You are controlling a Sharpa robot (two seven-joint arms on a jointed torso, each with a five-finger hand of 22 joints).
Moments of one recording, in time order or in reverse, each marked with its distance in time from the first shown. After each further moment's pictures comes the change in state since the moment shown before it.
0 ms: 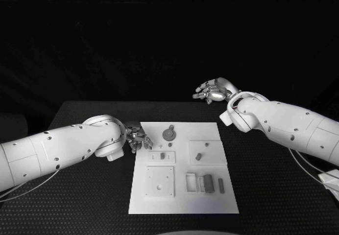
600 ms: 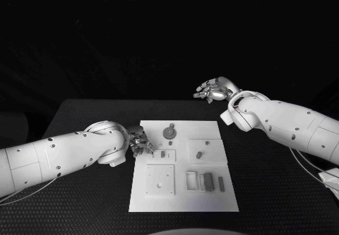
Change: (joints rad) left arm -0.029 -0.006 -0.016 0.047 -0.066 -0.044 -0.016; left_hand 0.004 -0.004 -0.003 0.000 0.000 0.008 -0.001 -0.001 -0.002 0.006 -0.002 0.000 0.002 0.009 -0.001 0.000 -0.001 0.000 0.005 -0.002 0.004 0.004; right arm -0.004 -0.001 0.000 0.001 0.001 0.003 0.000; right_hand 0.000 0.000 0.000 0.000 0.000 0.002 -0.002 0.000 0.000 0.000 0.000 0.000 0.000 0.000 0.000 0.000 0.000 0.000 0.000 0.000 0.000 0.000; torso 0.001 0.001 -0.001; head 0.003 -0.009
